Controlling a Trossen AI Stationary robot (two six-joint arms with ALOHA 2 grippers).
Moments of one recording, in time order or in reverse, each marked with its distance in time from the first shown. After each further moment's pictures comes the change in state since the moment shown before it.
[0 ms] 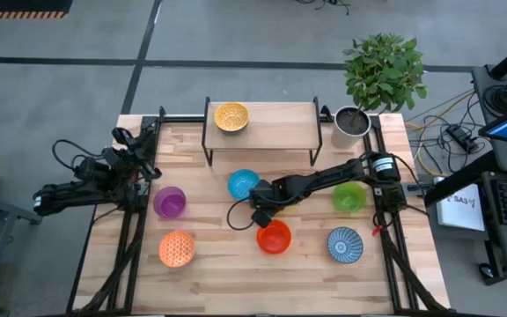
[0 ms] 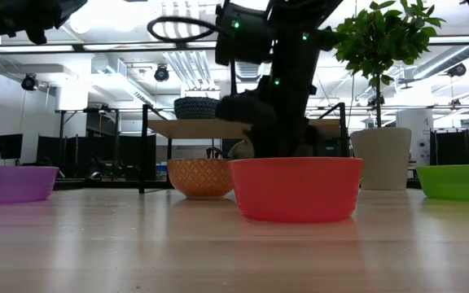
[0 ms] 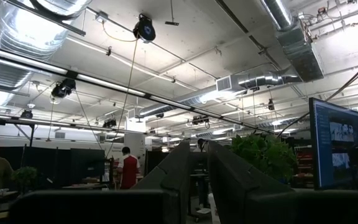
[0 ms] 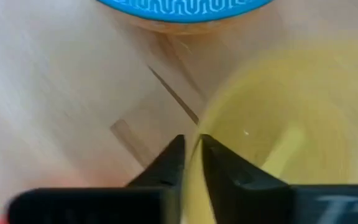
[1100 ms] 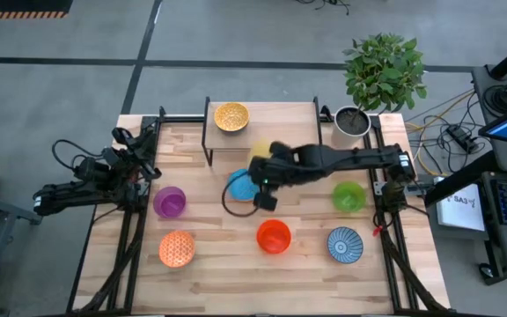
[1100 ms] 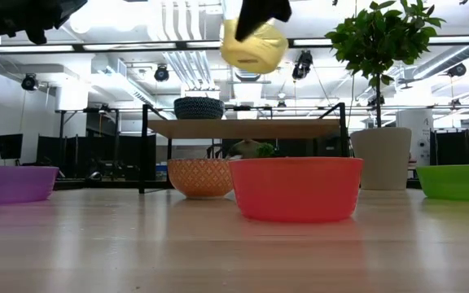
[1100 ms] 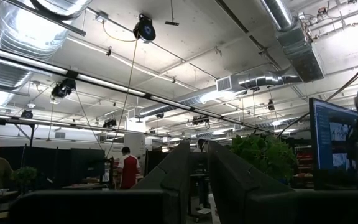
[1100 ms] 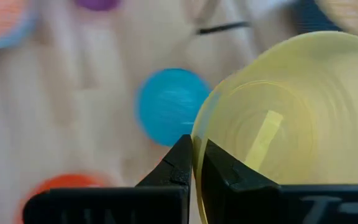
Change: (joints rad) left arm 0.000 -0.001 0.000 0.000 0.000 0.000; right arm 0.001 -0.119 0.610 -0.493 0.212 -0.500
